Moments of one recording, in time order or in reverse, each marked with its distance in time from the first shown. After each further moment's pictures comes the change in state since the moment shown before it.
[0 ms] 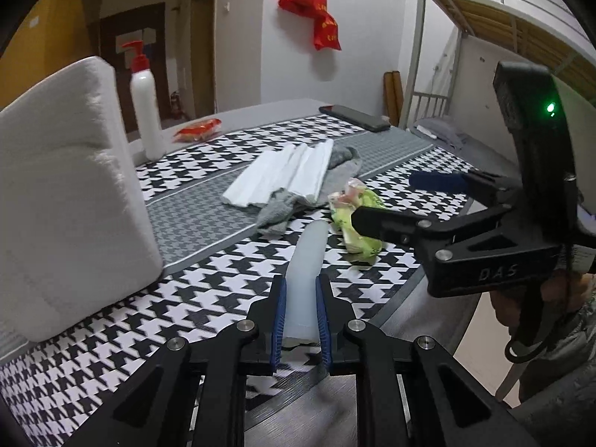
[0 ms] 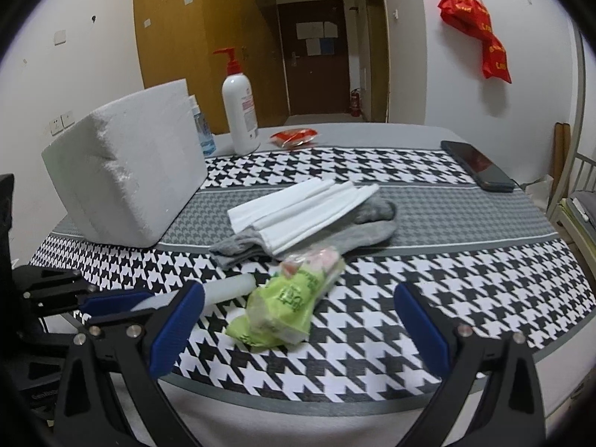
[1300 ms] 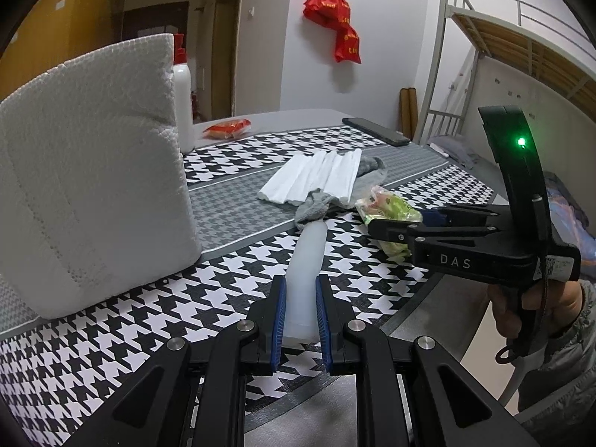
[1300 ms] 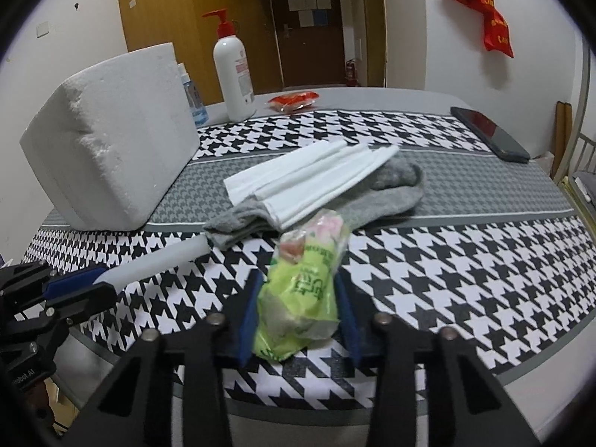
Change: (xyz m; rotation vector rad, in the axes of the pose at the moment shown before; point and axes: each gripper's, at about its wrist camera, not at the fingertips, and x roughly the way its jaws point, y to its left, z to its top) left arm -0.021 0.023 -0.014 -0.071 -0.042 0.023; right arm 0.024 0.009 -0.003 0.025 0.106 -0.034
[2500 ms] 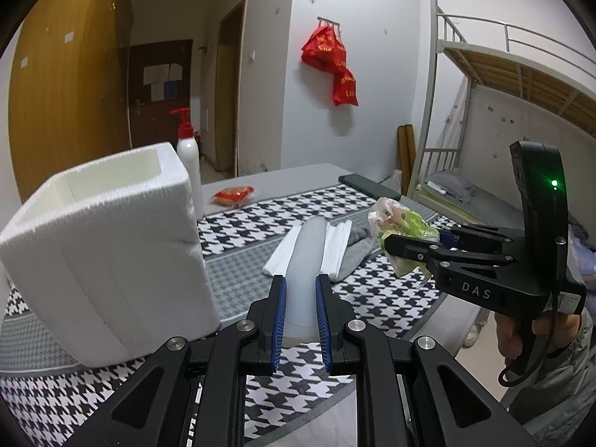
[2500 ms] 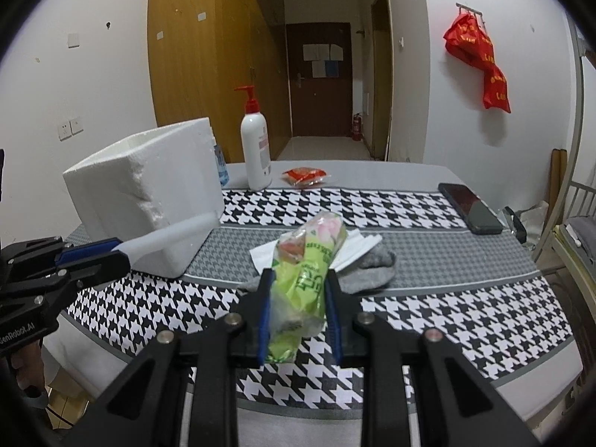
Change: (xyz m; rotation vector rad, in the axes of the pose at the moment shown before) left arm -0.043 -0.010 0.045 0.022 -0.164 0.021; right arm -0.071 0.007 0.028 -0.067 -0.210 0.009
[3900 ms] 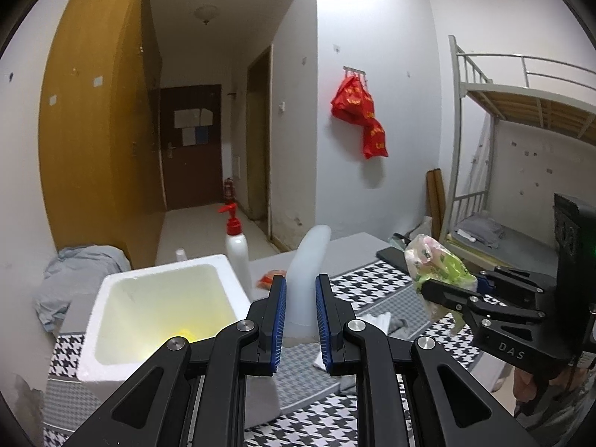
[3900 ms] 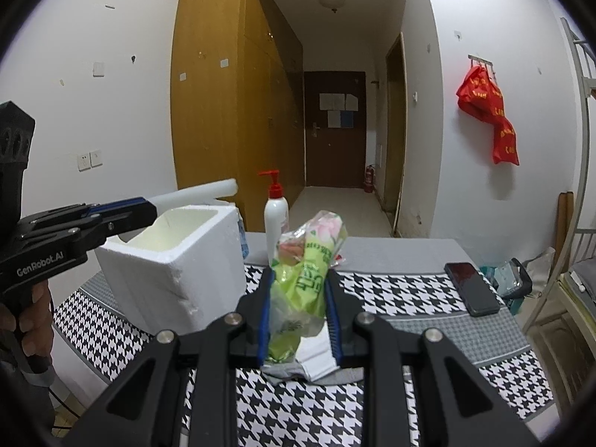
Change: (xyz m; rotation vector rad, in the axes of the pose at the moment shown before) left arm -0.034 0.022 0.073 -0.003 -0.183 0.139; right arm -0.029 0.019 0.064 -0.053 -0.192 0.049
